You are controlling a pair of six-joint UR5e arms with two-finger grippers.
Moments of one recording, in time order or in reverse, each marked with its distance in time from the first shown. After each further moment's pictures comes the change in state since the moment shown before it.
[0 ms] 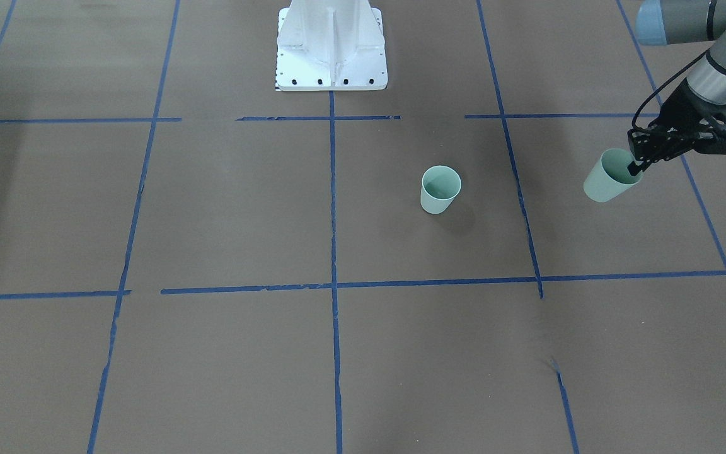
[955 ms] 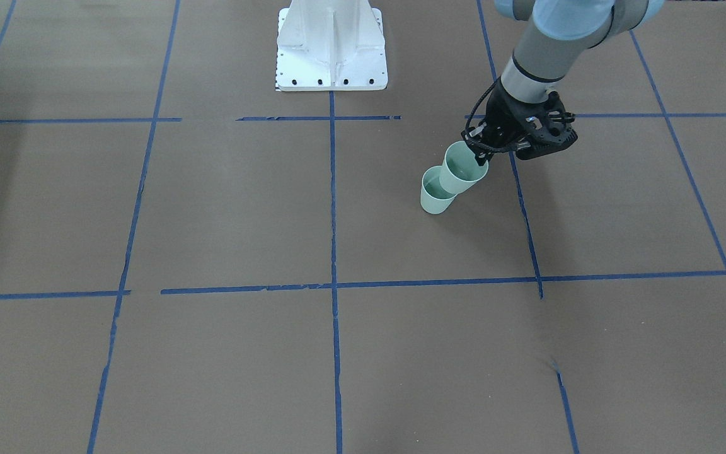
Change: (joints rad) left arm 0.318 -0.481 -0.008 0.456 0.115 -0.486; right arm 0.000 0.000 0.000 0.000 0.000 0.000
